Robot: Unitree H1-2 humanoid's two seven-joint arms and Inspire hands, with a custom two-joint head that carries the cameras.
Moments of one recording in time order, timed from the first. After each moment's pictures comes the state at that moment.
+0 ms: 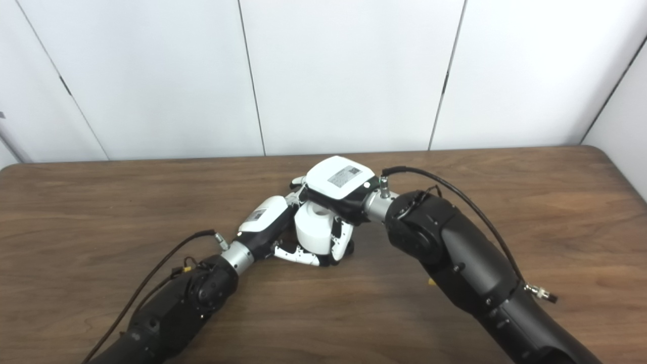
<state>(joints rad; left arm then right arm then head) -0.58 0.15 -0.60 0.68 0.51 -0.34 0.09 -0.62 -0.39 0.47 -0.09 -0.91 -0.04 0.57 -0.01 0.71</state>
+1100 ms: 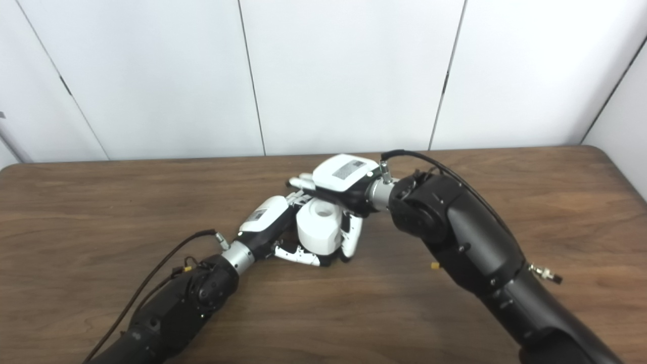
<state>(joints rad) -0.59 0.15 -0.59 0.69 0.51 -0.35 0.09 -0.70 -0.43 0.47 -0.13 -0.90 0.01 0.90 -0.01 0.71</state>
